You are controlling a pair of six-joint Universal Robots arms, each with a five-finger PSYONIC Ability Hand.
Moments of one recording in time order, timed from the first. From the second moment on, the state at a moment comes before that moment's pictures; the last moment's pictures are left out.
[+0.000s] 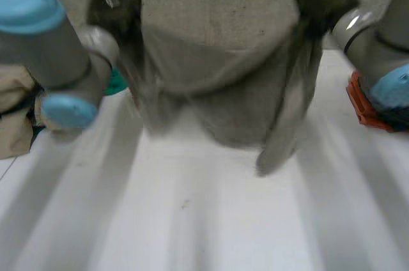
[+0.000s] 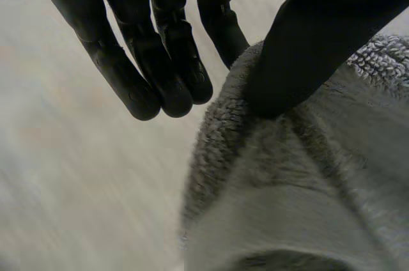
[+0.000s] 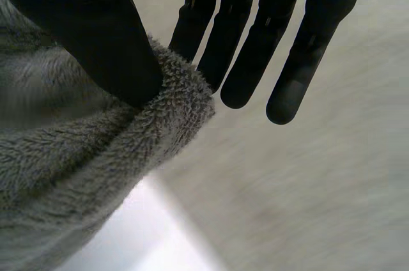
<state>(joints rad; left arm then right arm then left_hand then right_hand) 4.28 -2.18 -0.92 3.26 -1.62 3.39 1.90 -0.88 0.63 0.23 1.42 2.63 1.17 1.19 1.18 1.20 0.97 1.05 1.16 1.18 1.19 0.94</state>
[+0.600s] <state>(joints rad) 4.39 -2.33 -1.20 3.27 -1.54 3.34 1.86 -1.10 1.63 -0.10 1.25 2.57 0.85 0.88 0.88 0.89 0.72 0.80 0.79 0.80 0.80 0.62</state>
